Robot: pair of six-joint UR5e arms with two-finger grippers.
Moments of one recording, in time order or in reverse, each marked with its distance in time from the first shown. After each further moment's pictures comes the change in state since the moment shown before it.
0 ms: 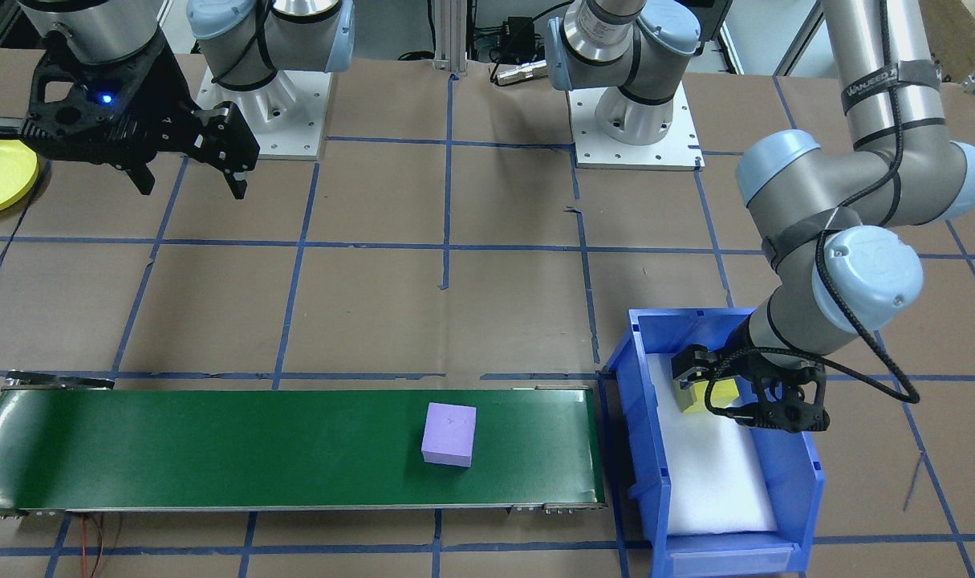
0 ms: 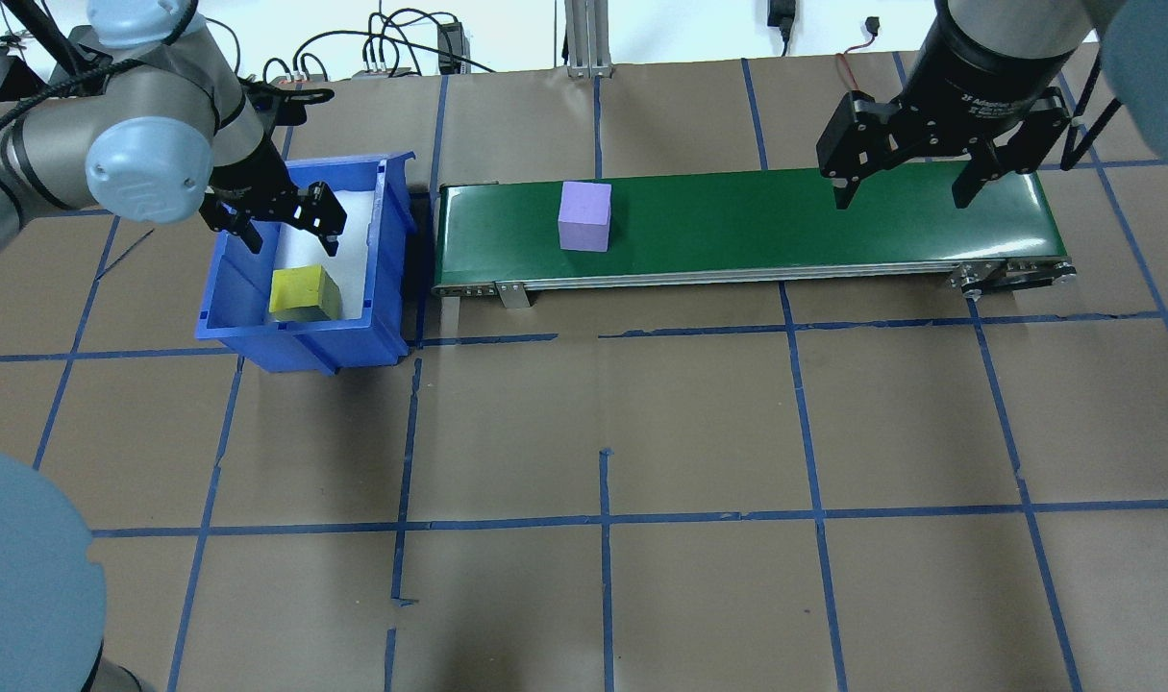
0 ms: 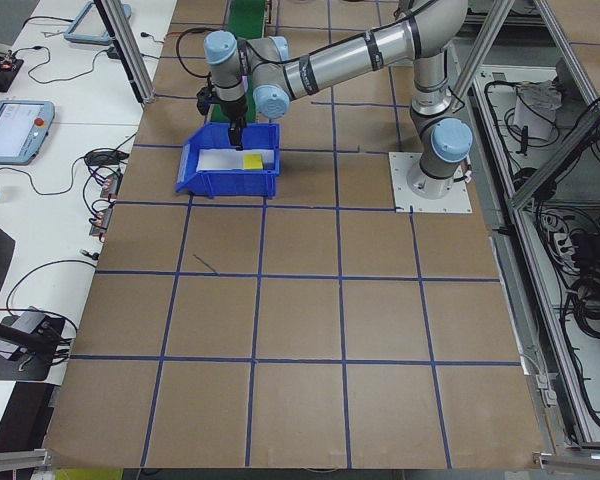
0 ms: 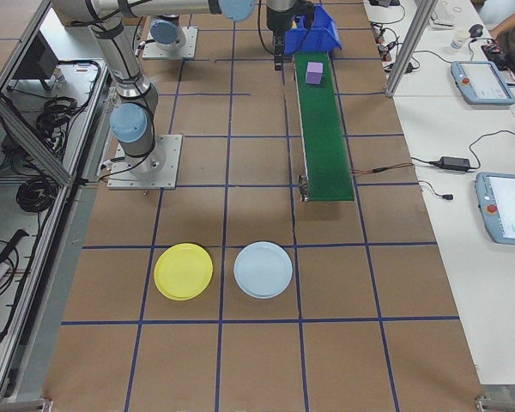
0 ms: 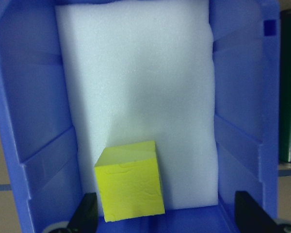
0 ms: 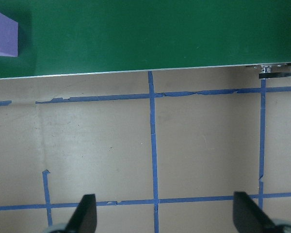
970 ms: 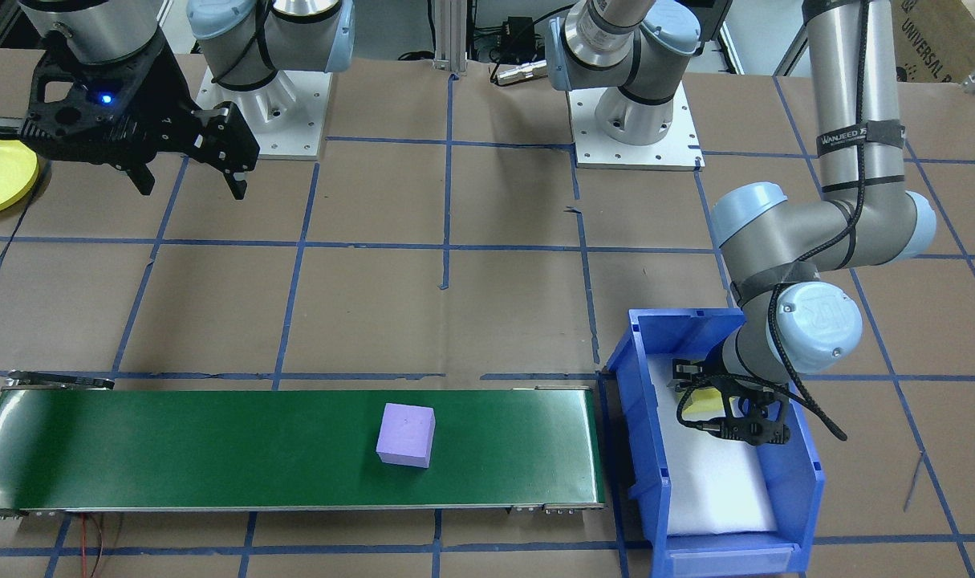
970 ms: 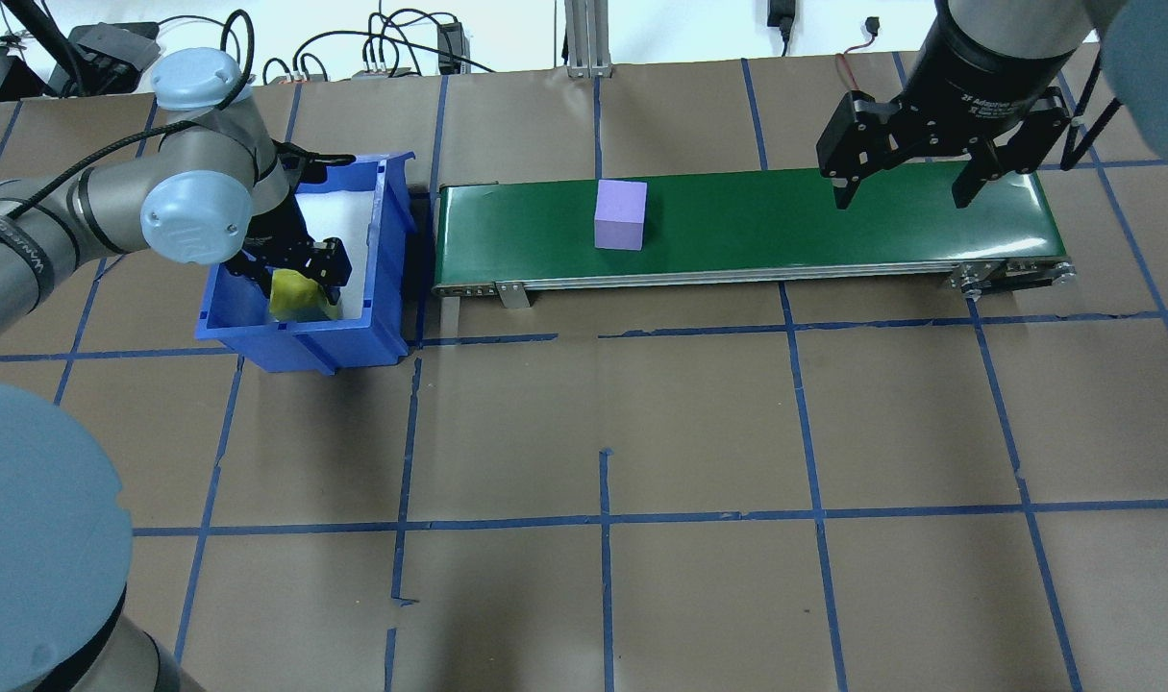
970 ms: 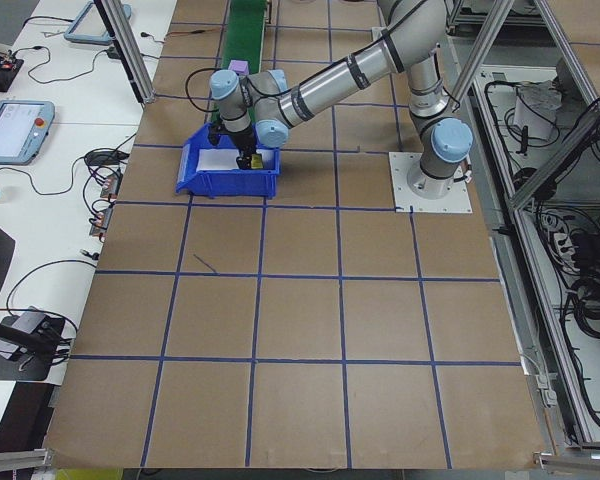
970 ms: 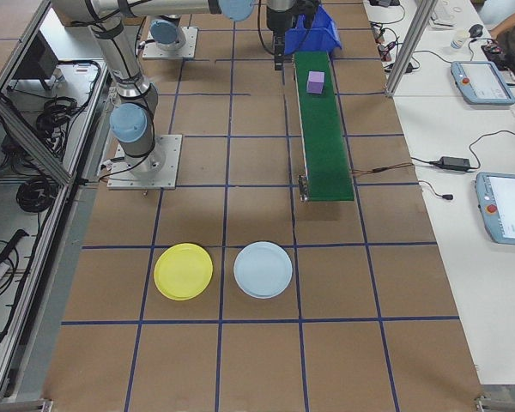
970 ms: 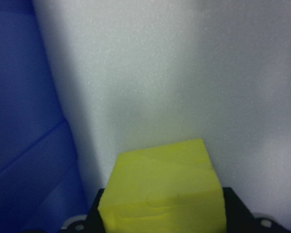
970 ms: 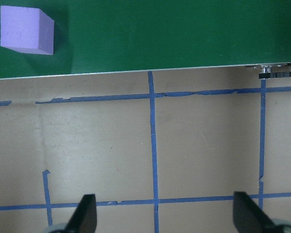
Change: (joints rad) left arm 0.001 -0.067 -0.050 0.036 0.052 0.026; right arm 0.000 0.000 0.000 0.000 0.000 0.000
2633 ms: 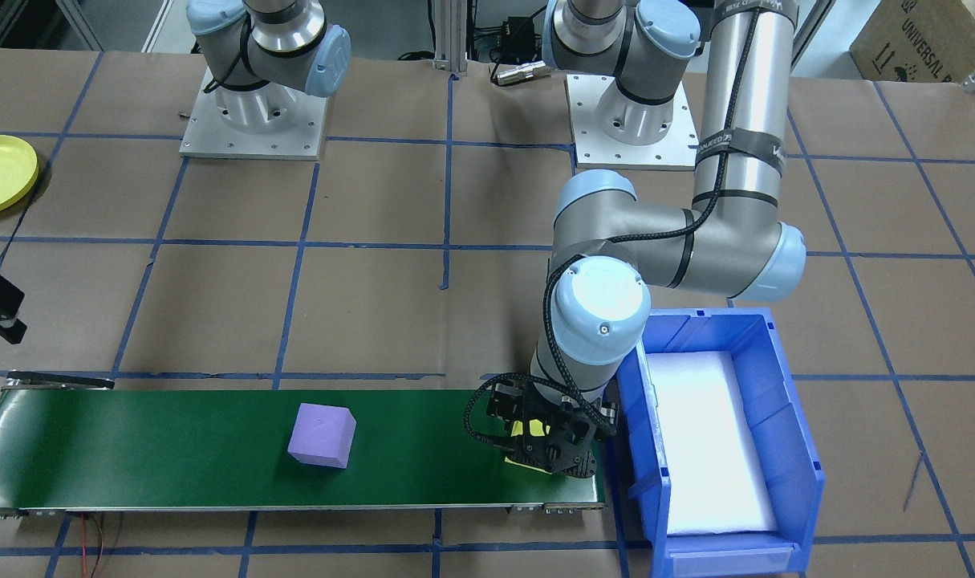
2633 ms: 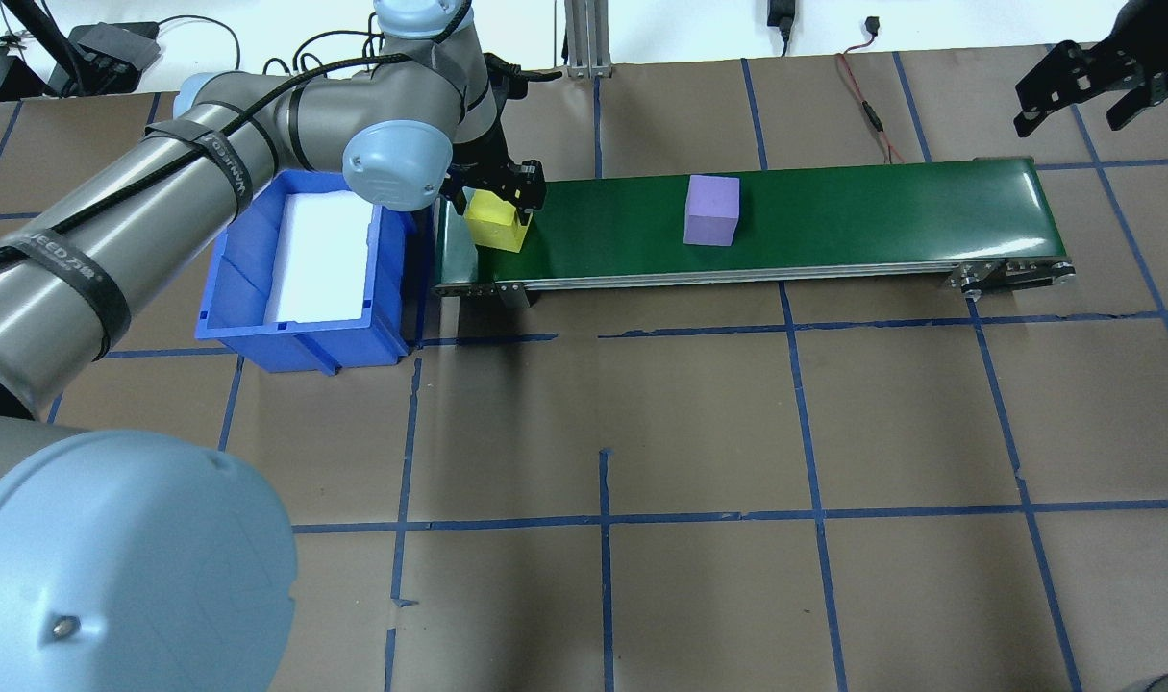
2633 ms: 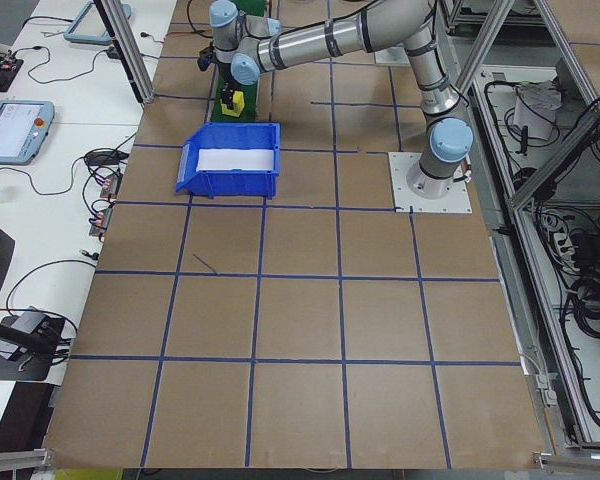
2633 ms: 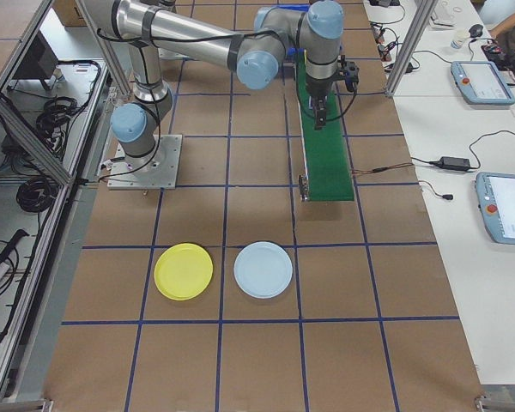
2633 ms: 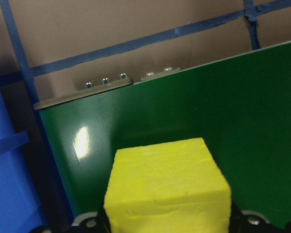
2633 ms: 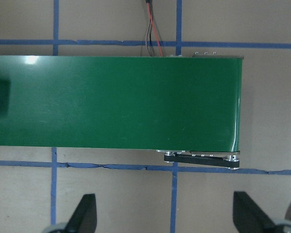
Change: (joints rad) left arm -0.335 -0.085 0.256 0.040 -0.128 -0.202; right arm -0.374 0.276 -0.069 -0.273 0.095 -0.473
